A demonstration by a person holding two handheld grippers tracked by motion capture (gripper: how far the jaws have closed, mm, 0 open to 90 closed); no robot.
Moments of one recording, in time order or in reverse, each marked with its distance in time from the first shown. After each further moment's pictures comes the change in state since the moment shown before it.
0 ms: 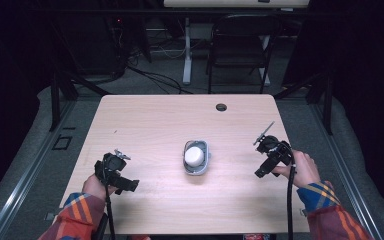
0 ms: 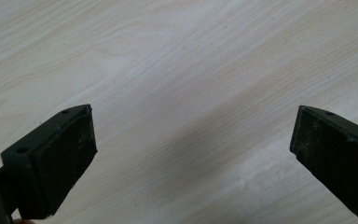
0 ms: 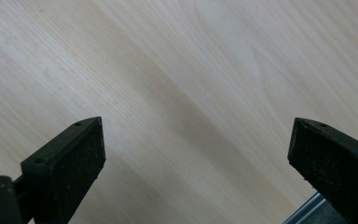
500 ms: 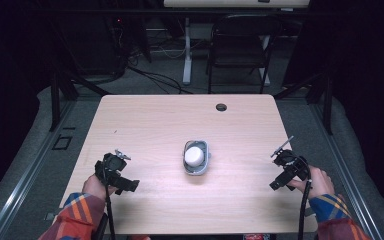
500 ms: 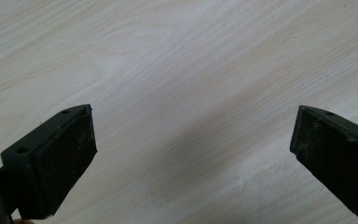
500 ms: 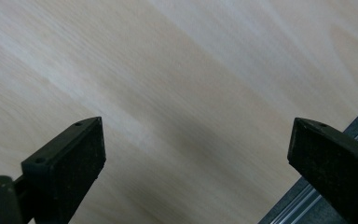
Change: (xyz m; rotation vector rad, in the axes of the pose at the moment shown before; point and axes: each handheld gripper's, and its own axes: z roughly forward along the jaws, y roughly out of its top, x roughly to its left) left arm 0.000 0.000 0.001 0.004 -0.004 0.005; right arm -0.017 -0.058 0.025 0.048 0.006 0.120
